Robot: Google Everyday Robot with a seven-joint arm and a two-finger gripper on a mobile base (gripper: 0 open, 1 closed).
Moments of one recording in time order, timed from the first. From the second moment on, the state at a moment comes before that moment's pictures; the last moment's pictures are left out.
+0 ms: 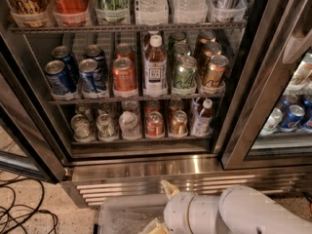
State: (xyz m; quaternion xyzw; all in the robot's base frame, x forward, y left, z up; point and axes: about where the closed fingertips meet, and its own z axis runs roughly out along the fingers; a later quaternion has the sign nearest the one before) arm 0.339 0.010 0.654 -0.44 0.79 0.27 0.34
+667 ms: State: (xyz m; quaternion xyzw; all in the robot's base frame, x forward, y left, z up) arm 0.355 0.003 0.644 -0.40 0.79 0.23 0.39
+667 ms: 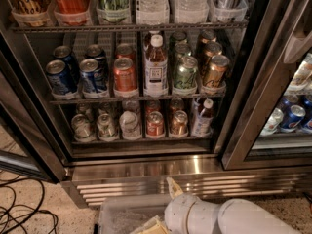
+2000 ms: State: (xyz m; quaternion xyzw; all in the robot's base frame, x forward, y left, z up) arm 0.448 -0.058 0.796 -0.34 0.65 -0.03 0.67
